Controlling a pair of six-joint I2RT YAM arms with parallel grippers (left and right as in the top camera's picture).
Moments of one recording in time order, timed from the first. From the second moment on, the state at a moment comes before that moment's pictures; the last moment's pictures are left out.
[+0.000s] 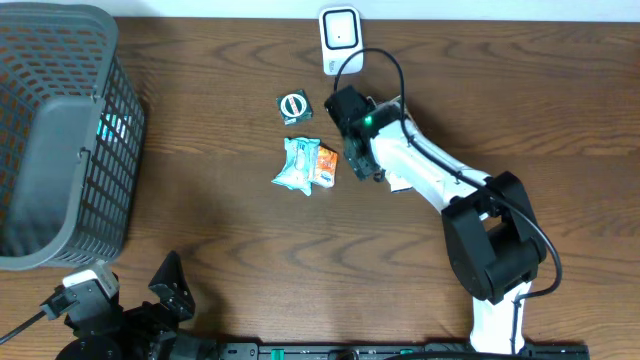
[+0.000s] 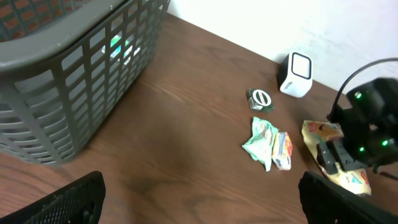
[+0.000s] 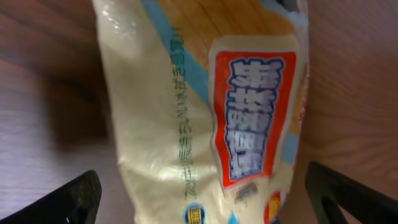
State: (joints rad) left arm -0.31 0.23 0.97 -1.21 -0.32 -0.54; right arm 0.56 2.06 1.48 -0.81 0.53 0.07
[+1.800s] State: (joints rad) left arm -0.31 0.23 0.97 -1.21 -0.32 -0.54; right arm 0.29 1.73 1.38 -0.84 -0.69 0.03
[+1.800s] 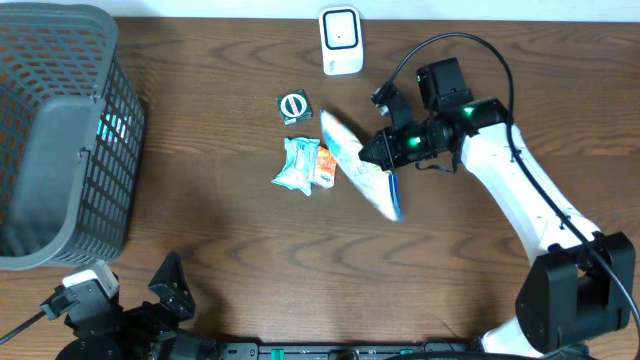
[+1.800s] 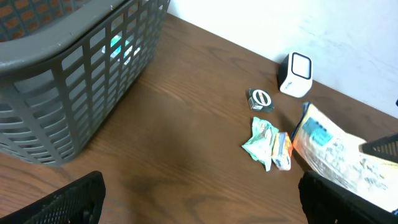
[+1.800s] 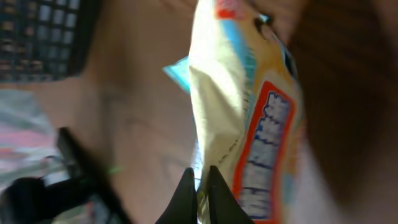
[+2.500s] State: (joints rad) left arm -0.31 0.23 0.97 -1.21 -0.32 -0.54; right arm 0.18 1.80 1.32 -0.86 -0.58 0.03
